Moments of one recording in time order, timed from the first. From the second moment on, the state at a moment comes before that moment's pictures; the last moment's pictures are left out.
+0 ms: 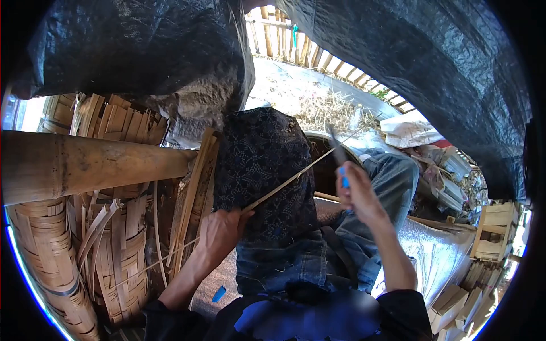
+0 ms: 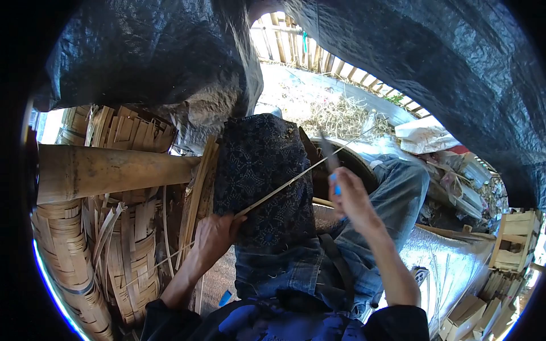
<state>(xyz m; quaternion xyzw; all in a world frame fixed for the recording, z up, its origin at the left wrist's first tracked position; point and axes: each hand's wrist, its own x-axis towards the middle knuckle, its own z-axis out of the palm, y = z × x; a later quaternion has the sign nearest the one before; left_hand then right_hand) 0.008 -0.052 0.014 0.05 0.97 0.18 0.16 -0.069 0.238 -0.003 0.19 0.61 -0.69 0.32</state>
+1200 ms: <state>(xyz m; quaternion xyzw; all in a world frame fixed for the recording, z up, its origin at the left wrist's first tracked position) 0.003 -0.033 -0.006 0.05 0.97 0.11 0.19 -0.029 0.215 -0.050 0.15 0.66 -0.60 0.42</state>
